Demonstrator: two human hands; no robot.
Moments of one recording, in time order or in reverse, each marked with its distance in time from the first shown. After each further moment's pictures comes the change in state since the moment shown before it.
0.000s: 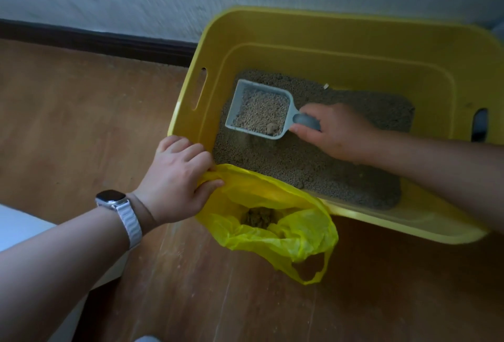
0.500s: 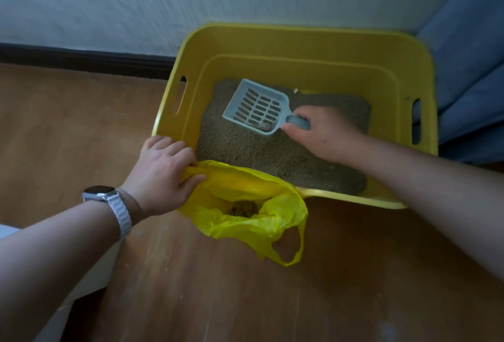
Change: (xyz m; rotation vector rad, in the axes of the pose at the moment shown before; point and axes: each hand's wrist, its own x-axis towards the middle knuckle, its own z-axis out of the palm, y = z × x) left_hand -0.001 0.000 0.000 0.032 -0.043 -0.015; right_hand -0.044 -0.008 -0.014 0.094 0.080 0.205
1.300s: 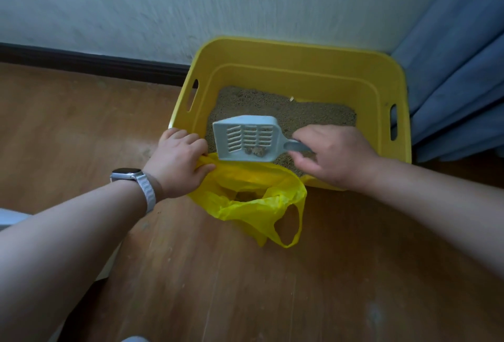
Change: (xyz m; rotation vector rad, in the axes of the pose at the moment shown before) left_hand -0.002 0.004 -0.004 0.009 -0.076 -0.050; right_hand -0.073 -0.030 -0.005 -0.448 0.359 -0.558
